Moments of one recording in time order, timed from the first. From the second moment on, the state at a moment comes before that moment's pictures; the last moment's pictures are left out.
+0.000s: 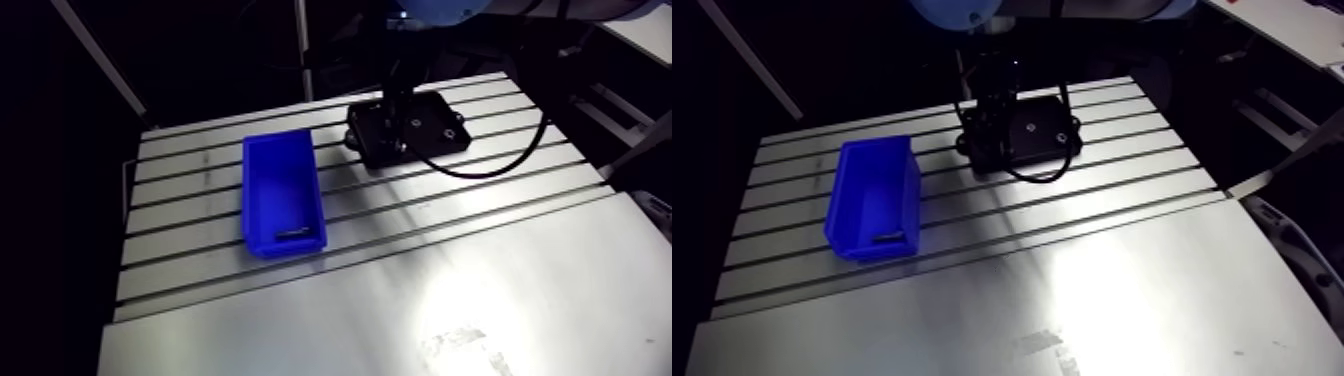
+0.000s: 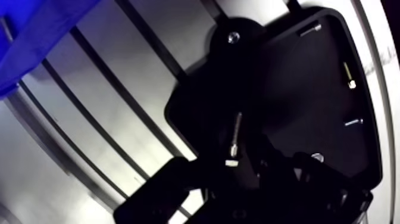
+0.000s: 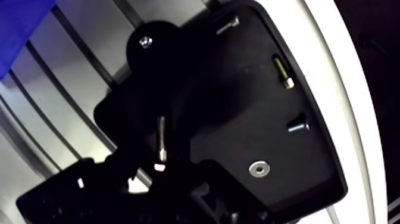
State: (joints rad) arm -0.27 -1.04 1.72 -2.08 -1.65 -2.79
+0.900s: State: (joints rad) arm -0.27 -1.04 1.72 -2.10 -1.65 -2.79
